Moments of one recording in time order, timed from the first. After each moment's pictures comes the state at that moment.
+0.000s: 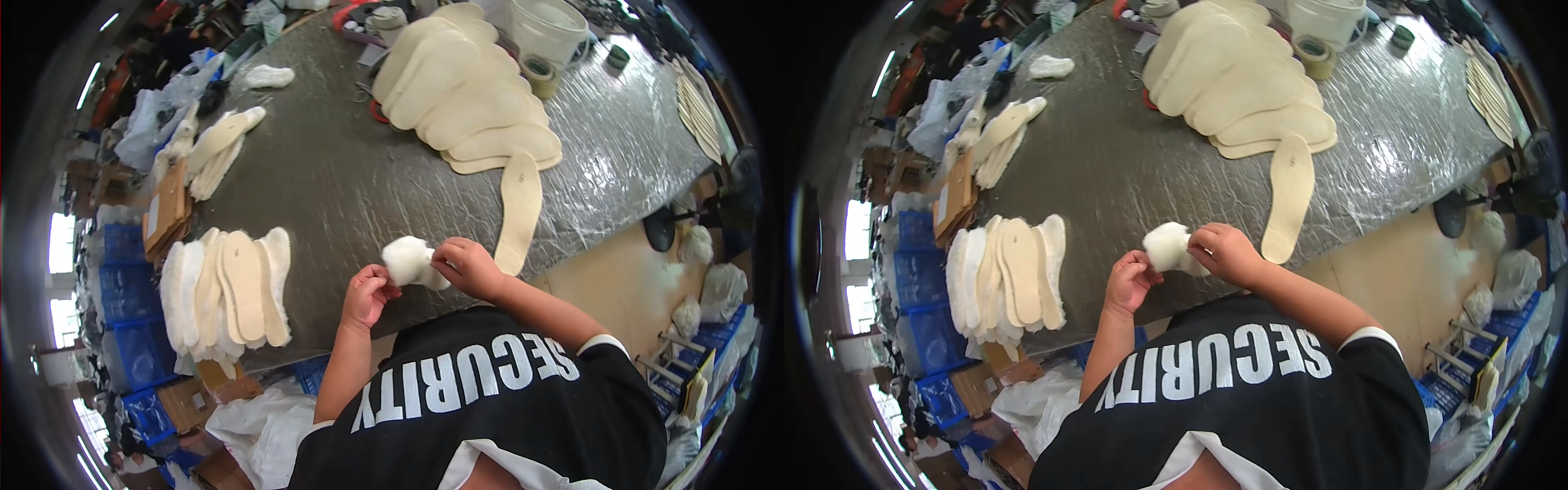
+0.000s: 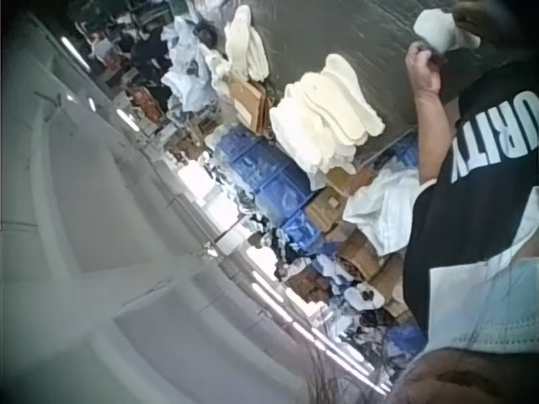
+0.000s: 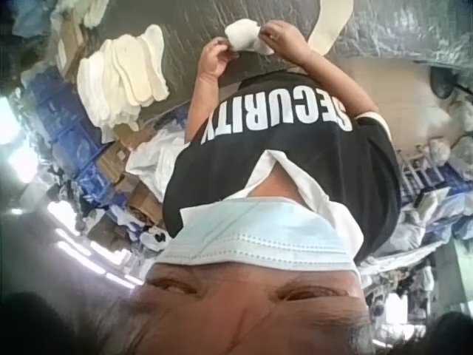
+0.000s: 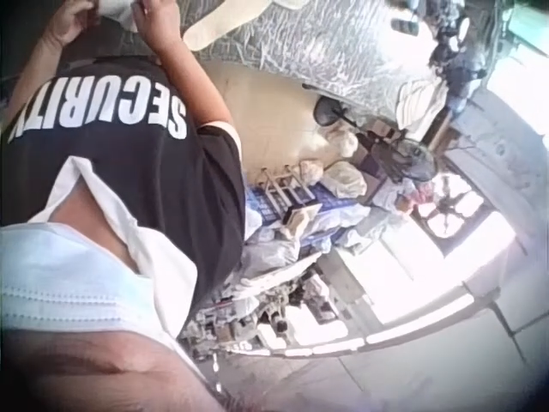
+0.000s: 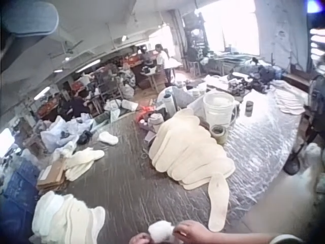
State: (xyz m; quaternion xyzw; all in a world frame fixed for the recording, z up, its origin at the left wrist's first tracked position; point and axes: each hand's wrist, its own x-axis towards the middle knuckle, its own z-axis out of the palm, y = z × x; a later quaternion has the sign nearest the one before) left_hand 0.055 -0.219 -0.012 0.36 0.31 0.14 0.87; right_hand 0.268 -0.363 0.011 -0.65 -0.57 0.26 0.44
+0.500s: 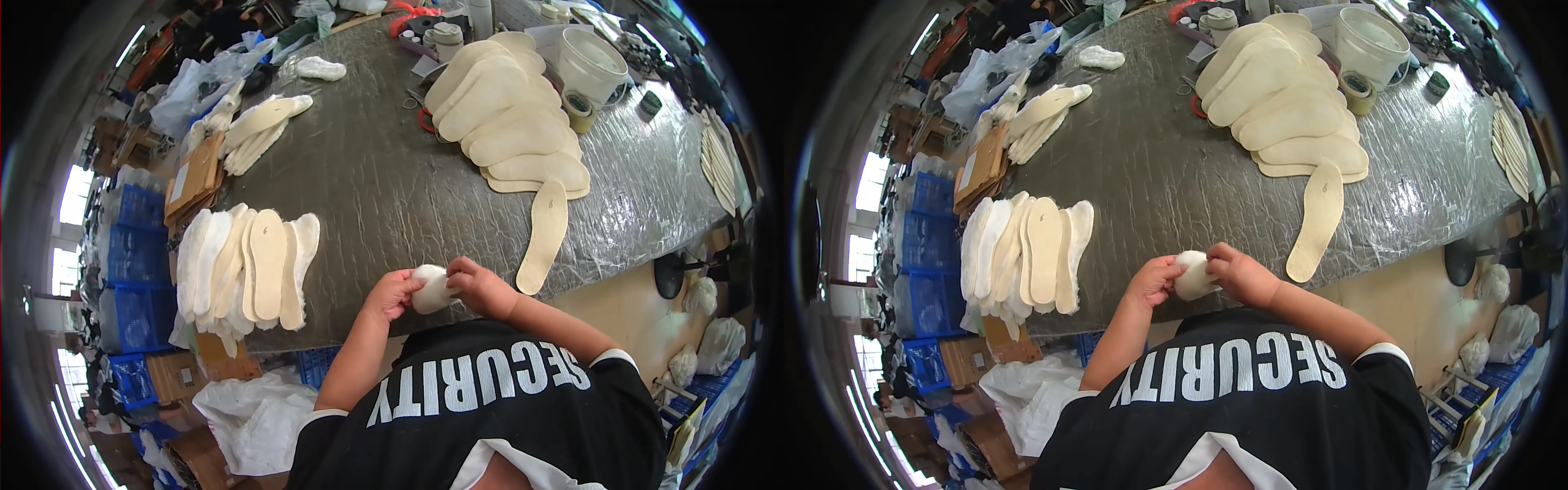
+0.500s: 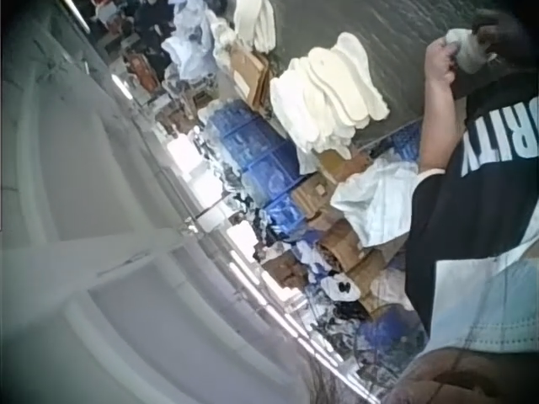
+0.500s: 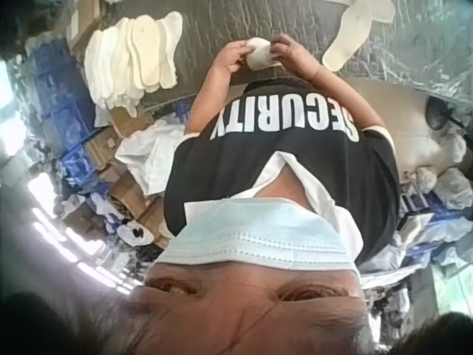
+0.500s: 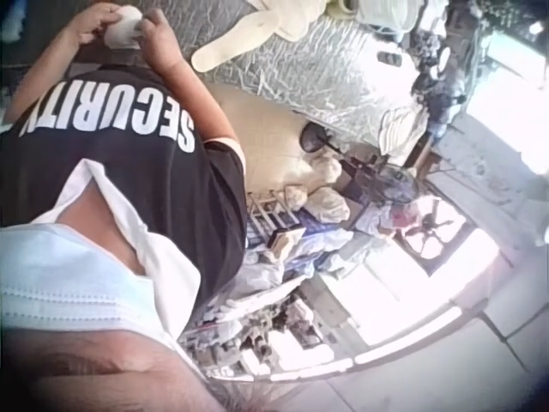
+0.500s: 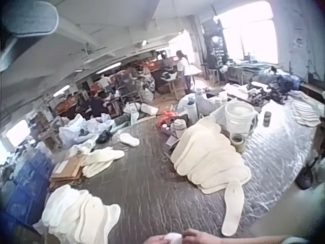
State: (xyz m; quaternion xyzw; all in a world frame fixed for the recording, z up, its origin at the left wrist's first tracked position) left_hand 0.060 -0.215 -0.004 0.35 0.40 0.02 0.85; right_hand 0.254 -0.358 0.016 -0.56 -0.70 0.27 0.35
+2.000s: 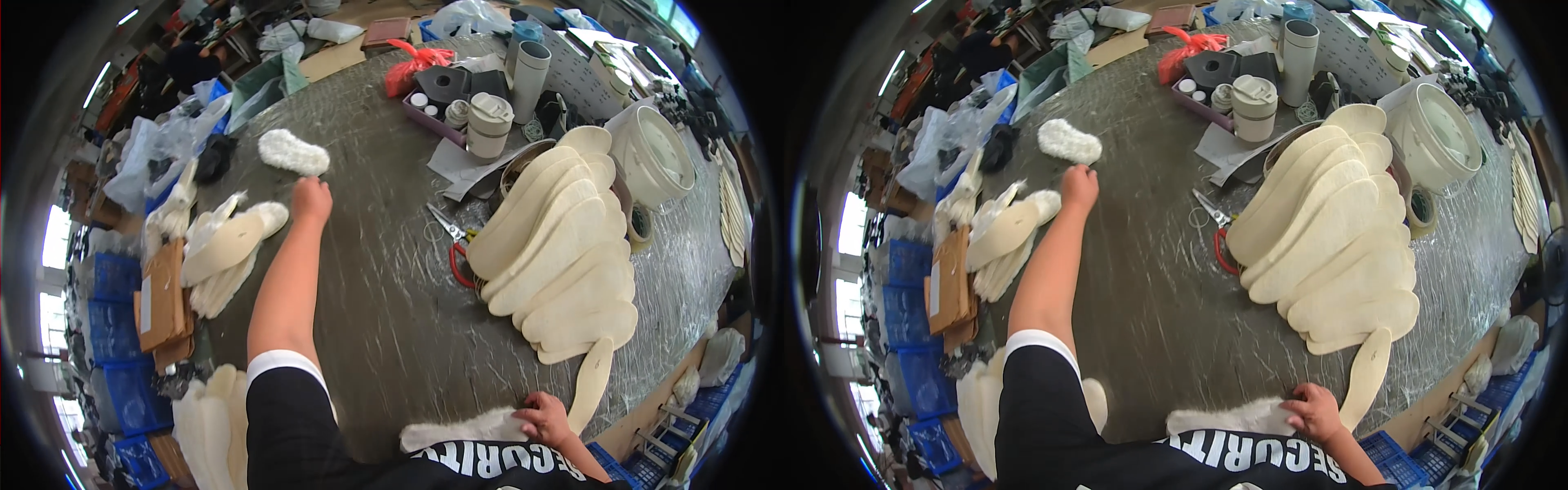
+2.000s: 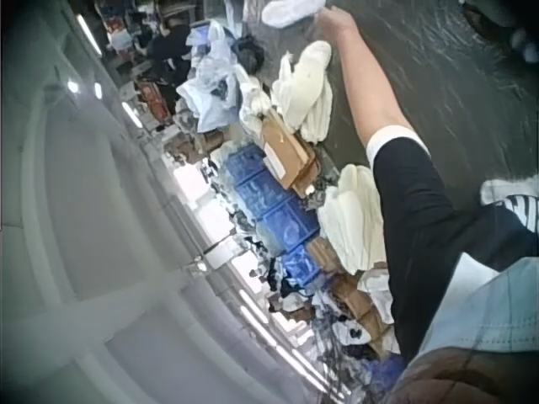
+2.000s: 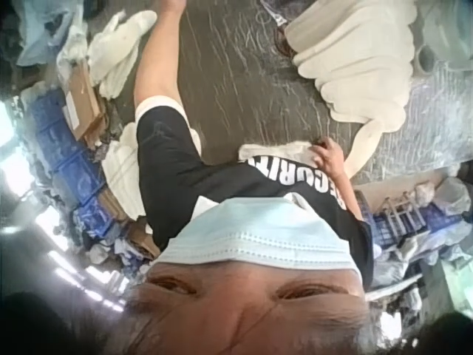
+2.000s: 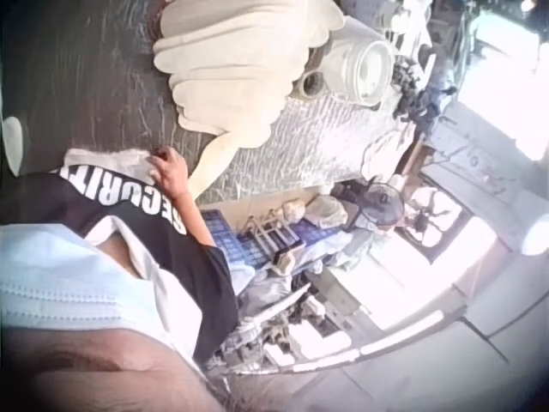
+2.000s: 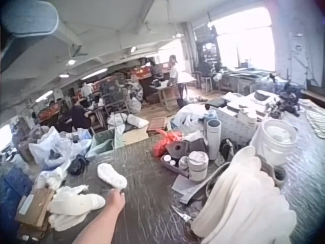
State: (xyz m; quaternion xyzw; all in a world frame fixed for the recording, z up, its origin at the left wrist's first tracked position) left_hand 0.290 0.312 -0.039 0.89 0.41 0.18 0.03; right_hand 0.332 -0.324 -0.029 -0.74 -0.52 0.31 0.29
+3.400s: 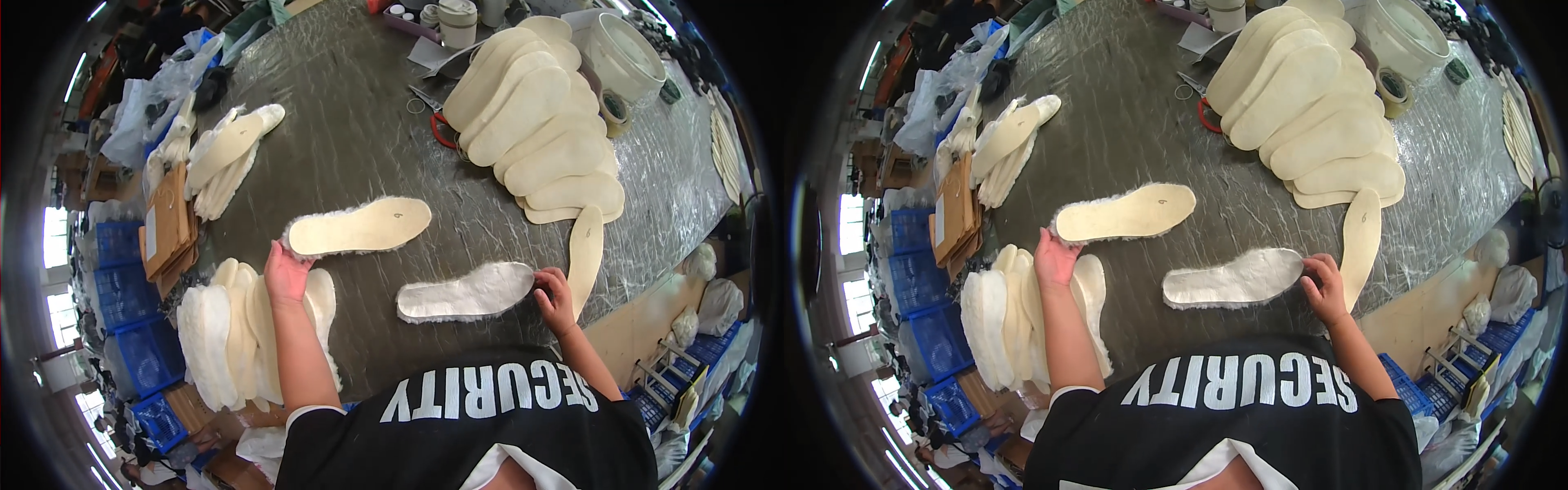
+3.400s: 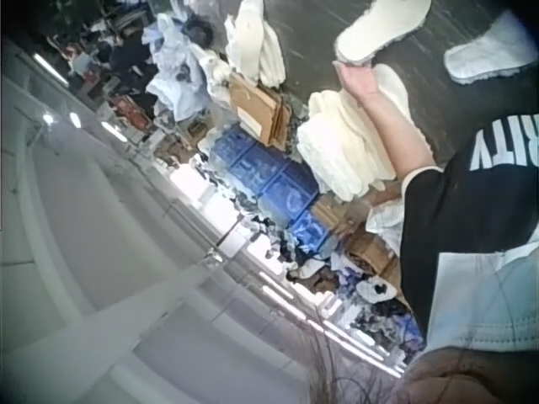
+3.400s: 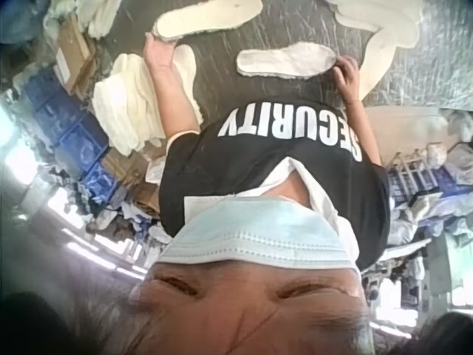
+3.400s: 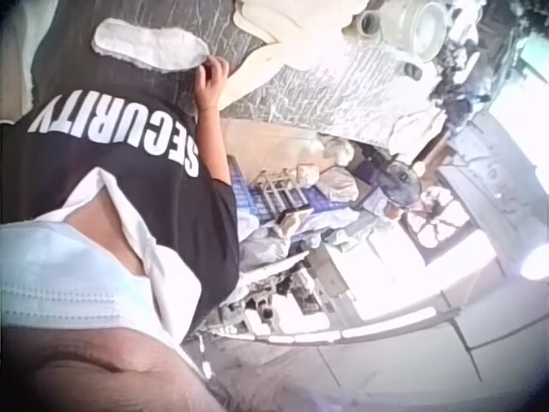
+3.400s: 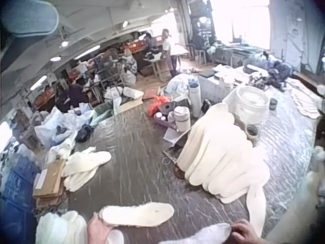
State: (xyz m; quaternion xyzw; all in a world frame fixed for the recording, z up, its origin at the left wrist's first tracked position) left_hand 0.008 0.063 0.006 0.31 0.40 0.35 0.79; right_hand 0.304 -0.367 -0.041 -0.76 -0.33 0.25 0.50
